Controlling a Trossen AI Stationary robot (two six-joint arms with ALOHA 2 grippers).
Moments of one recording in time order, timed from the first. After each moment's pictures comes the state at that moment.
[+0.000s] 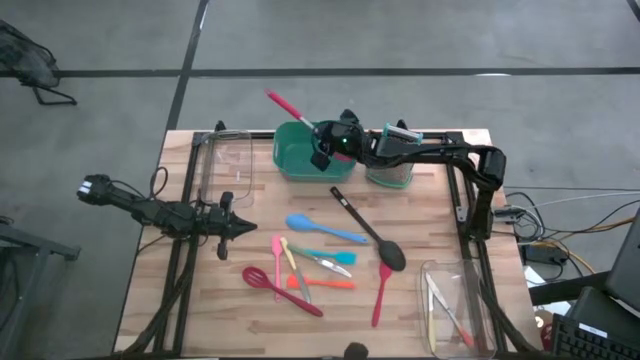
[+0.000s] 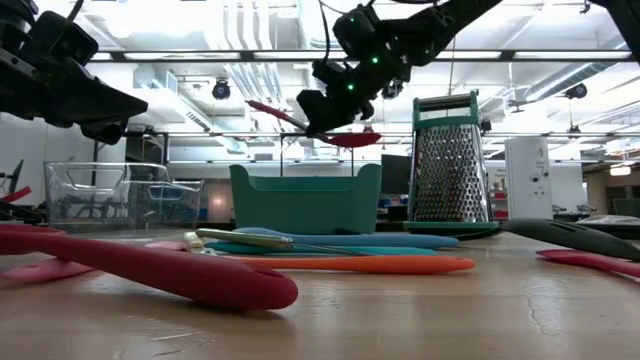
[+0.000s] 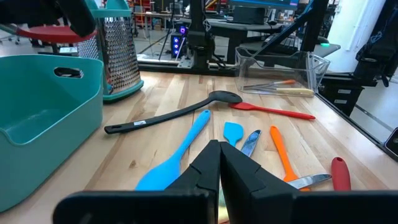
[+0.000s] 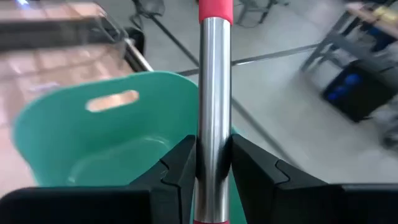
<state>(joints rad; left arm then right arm) -0.34 0.25 0.01 0.07 -0.36 -0.12 -0.36 1.87 1.37 0.06 0.35 -0.08</state>
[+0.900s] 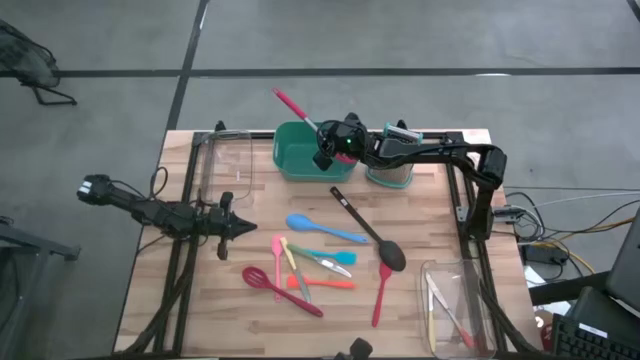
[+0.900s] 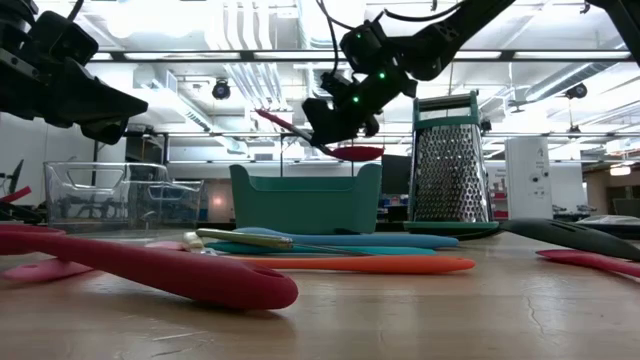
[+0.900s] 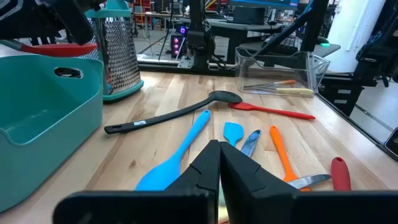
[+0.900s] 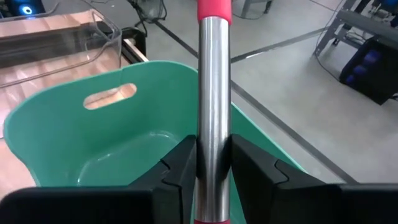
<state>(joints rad) -0.34 0.25 0.01 0.07 -0.36 -0.12 -0.39 1.87 1.28 0.15 0.31 0.02</state>
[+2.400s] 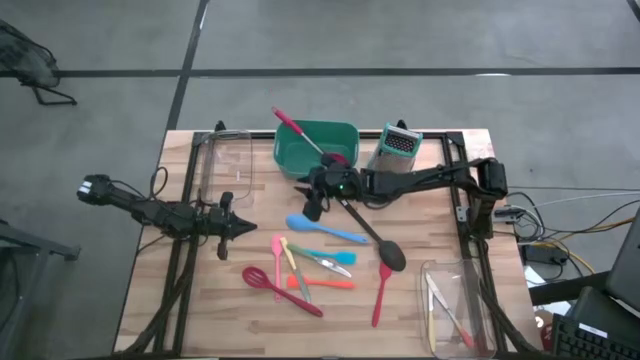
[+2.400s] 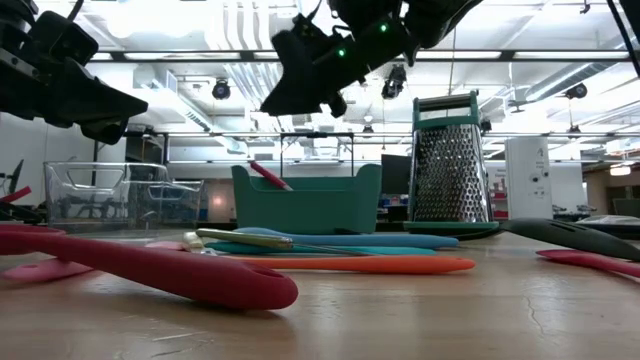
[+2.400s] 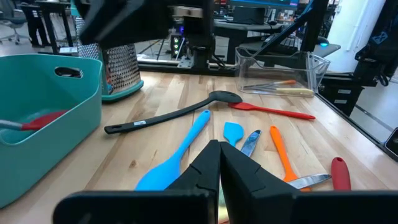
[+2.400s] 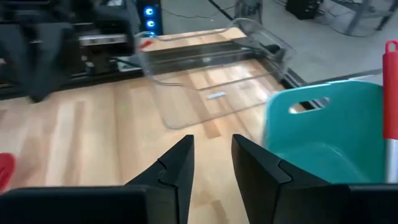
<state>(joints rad) -0.34 0.25 0.01 0.07 -0.36 -0.12 -0.09 1.86 1.29 0.16 0.21 0.10</state>
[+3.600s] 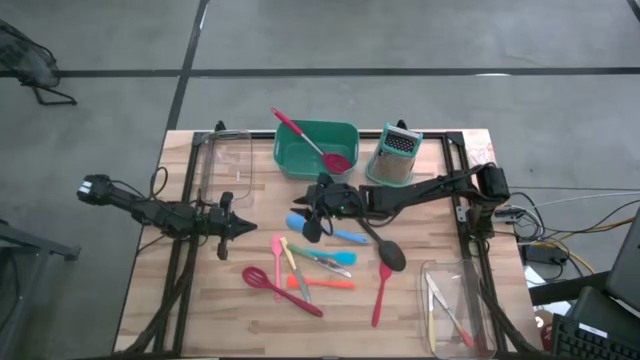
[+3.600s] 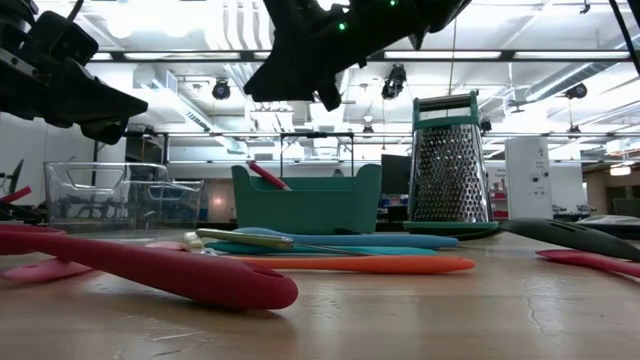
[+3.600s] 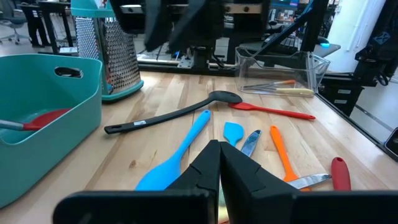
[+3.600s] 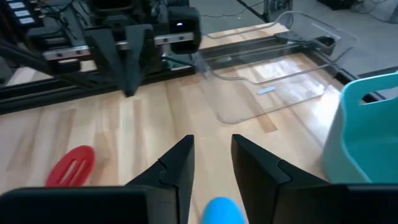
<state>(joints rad) -0.34 0.25 0.01 0.07 -0.36 -0.12 0.03 1.86 1.29 0.17 0.20 0.22</state>
